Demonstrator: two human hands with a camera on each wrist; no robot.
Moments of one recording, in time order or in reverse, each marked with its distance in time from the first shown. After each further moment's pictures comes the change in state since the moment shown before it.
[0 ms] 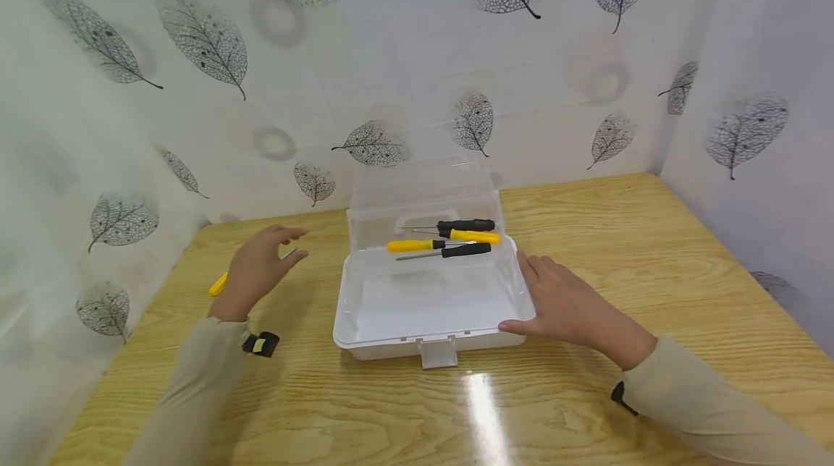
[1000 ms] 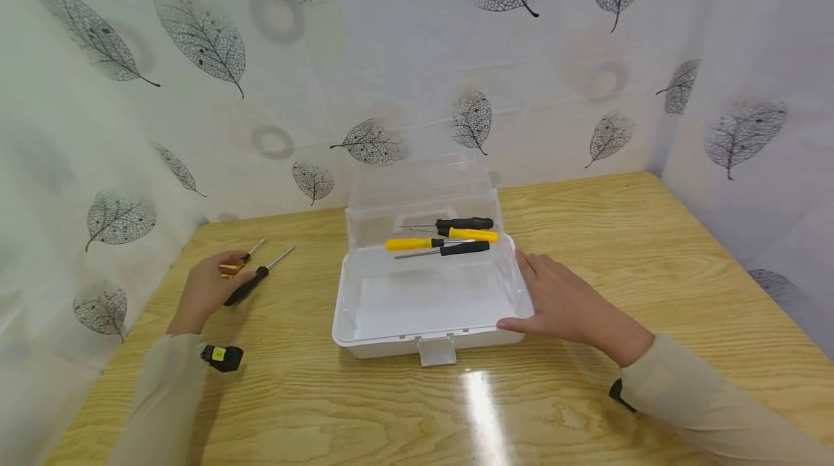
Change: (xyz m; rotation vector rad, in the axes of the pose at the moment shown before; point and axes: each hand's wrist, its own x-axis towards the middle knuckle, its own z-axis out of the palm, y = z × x) left_hand -0.034 -0.097 0.010 -0.196 -0.048 -0.287; right_hand -0.002 -0.003 -0.001 -0.005 -0.022 0.036
